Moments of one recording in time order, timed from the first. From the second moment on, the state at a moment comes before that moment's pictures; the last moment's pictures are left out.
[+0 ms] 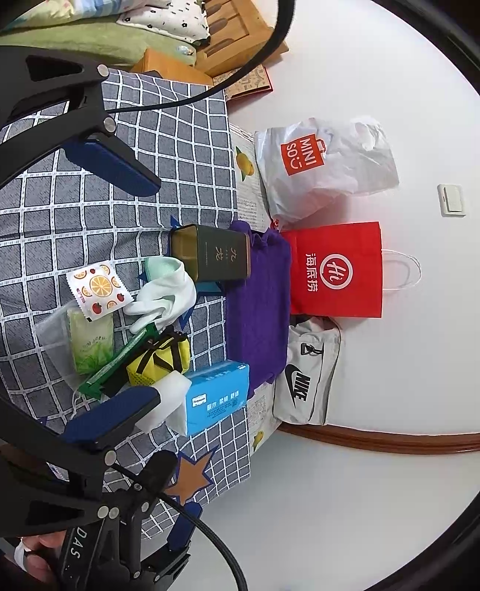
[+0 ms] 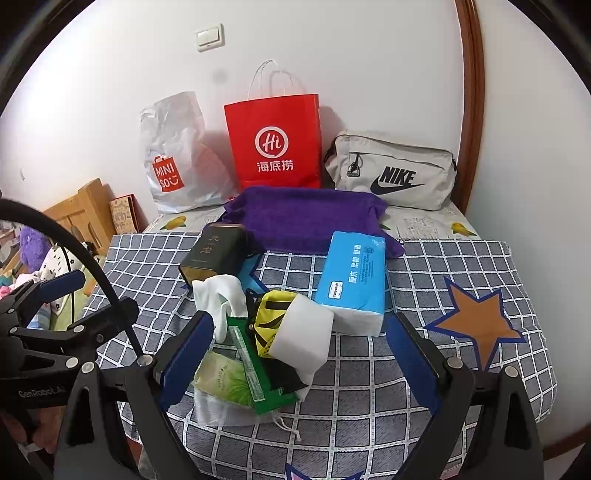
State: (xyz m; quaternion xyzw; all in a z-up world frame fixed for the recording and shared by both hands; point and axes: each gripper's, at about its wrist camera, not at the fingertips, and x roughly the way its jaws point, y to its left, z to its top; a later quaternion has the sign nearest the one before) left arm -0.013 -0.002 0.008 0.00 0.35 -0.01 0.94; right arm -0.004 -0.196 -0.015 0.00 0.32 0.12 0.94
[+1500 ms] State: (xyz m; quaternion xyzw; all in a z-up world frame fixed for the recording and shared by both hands) left arm -0.015 0.001 0.007 0.00 0.35 0.00 0.94; right arm -0.009 -0.196 -0.014 0.01 0.32 0.12 0.94
